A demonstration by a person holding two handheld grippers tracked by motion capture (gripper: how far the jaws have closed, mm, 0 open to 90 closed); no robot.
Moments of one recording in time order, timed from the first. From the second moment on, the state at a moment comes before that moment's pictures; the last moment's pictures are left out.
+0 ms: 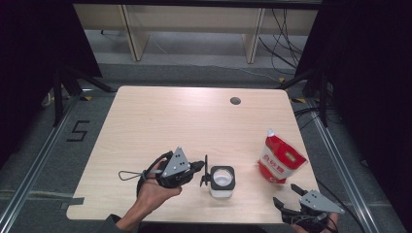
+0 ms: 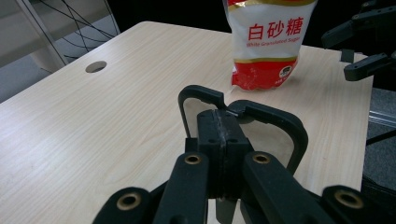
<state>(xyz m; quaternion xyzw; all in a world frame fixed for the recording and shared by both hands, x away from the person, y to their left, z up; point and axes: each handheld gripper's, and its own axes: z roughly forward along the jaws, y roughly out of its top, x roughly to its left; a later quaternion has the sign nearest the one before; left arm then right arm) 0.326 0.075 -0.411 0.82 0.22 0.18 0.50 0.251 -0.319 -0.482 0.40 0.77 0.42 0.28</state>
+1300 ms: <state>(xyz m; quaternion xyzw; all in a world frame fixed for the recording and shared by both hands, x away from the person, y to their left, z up) 0.331 0.014 -0.443 0.86 0.18 0.13 0.46 0.251 -0.318 -0.482 0.40 0.77 0.42 0.27</state>
